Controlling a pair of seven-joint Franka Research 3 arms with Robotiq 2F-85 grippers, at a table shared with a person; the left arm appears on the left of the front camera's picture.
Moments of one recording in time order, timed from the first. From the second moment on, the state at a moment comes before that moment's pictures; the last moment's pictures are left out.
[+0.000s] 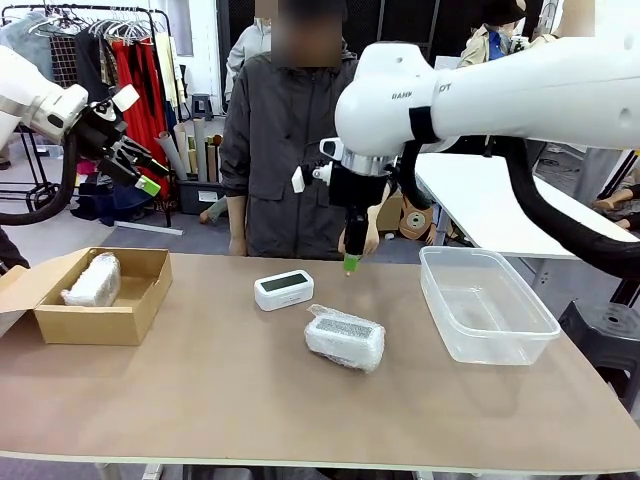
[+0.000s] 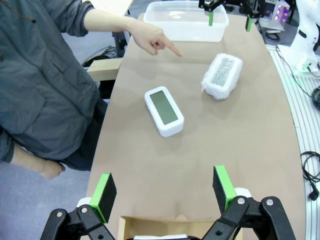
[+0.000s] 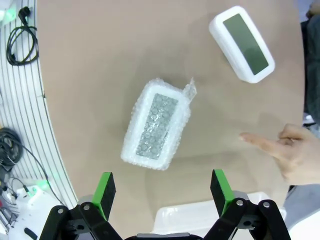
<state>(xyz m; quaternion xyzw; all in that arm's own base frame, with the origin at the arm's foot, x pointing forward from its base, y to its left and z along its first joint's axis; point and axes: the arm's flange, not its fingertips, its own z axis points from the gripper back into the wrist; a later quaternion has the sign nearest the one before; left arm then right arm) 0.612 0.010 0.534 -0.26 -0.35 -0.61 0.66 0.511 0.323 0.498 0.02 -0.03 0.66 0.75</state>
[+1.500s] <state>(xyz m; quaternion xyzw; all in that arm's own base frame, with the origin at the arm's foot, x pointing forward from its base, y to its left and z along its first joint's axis) 0.611 0.010 0.534 -0.26 -0.35 -0.61 0.66 0.561 0.161 0.570 0.15 -0.28 0.60 0.74</state>
